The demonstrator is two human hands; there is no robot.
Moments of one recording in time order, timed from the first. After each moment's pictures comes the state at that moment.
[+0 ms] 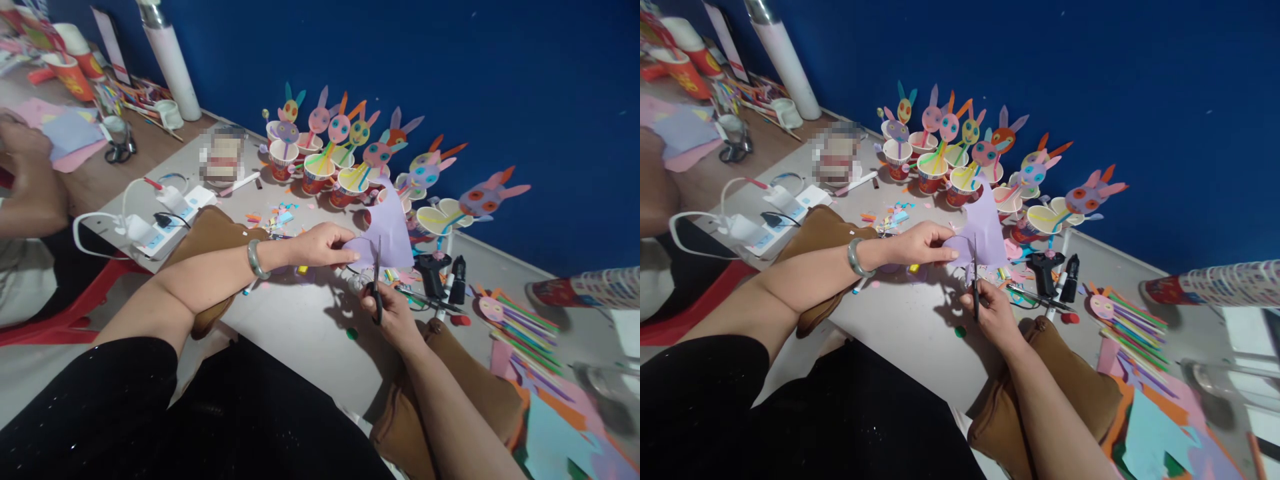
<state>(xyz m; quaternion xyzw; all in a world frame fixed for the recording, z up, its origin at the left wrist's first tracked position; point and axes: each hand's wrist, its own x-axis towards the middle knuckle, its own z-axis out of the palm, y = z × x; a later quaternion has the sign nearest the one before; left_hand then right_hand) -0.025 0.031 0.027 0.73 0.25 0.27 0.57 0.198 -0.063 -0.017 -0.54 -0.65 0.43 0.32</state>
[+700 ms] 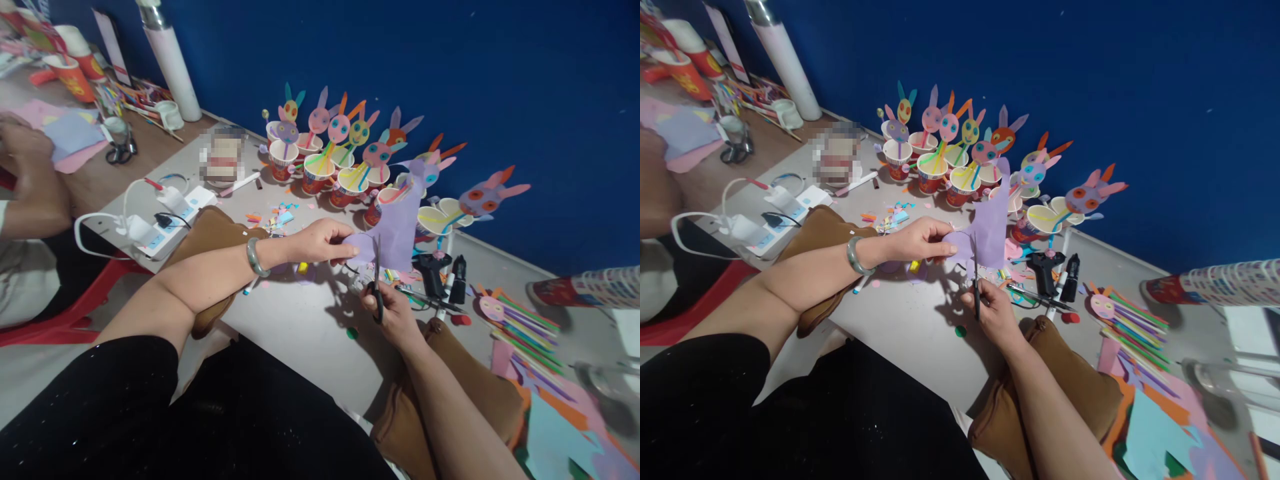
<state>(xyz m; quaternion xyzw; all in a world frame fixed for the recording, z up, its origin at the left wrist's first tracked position) -0.027 0.032 0.024 0.71 0.23 0.30 0.60 0.199 -0.063 -0.016 -0.54 -0.65 0.42 0.32</state>
